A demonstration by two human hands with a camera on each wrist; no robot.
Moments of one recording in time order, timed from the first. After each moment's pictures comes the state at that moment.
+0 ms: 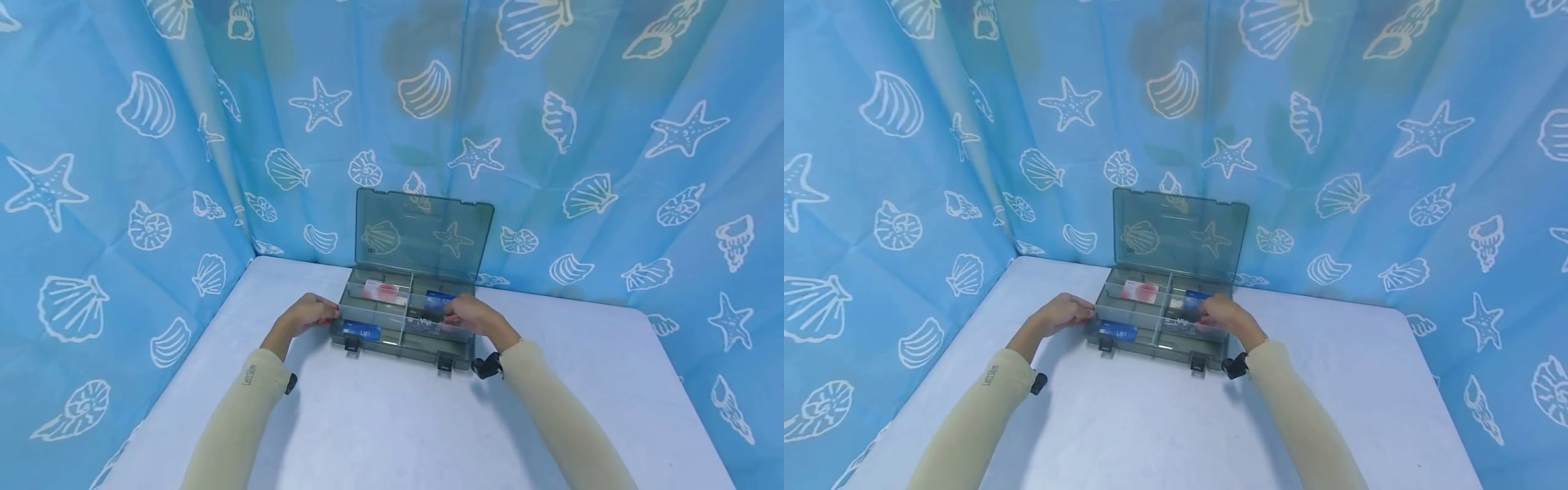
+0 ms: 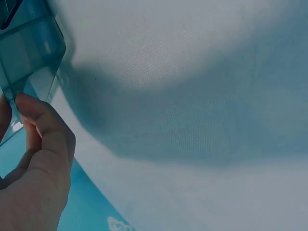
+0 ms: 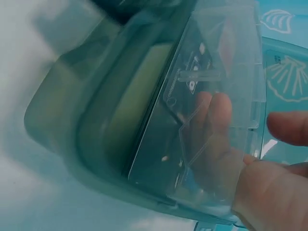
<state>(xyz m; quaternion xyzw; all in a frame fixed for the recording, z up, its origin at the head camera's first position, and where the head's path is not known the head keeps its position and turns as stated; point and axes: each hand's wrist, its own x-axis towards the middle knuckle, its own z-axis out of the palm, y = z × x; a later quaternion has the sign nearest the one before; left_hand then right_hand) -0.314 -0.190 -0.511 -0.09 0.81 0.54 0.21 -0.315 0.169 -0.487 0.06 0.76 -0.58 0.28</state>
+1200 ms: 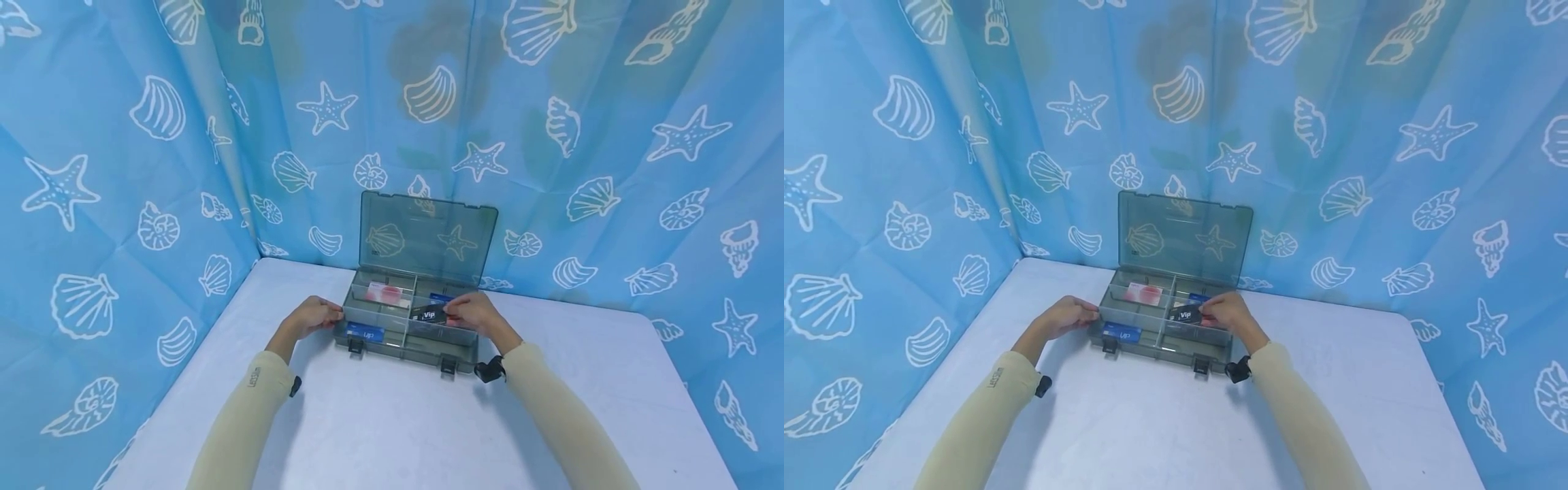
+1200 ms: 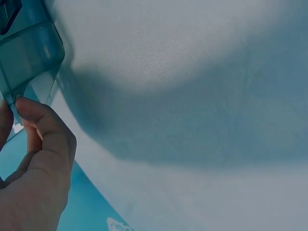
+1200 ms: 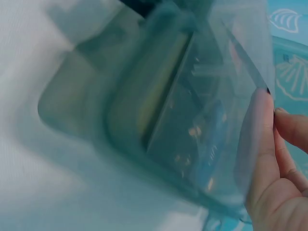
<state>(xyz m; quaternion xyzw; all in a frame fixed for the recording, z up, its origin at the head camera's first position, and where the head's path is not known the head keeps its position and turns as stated) -0.312 -0.186 -0.514 -0.12 0.81 0.54 0.20 -0.317 0.173 -0.495 0.06 0.81 -0.55 0.17</state>
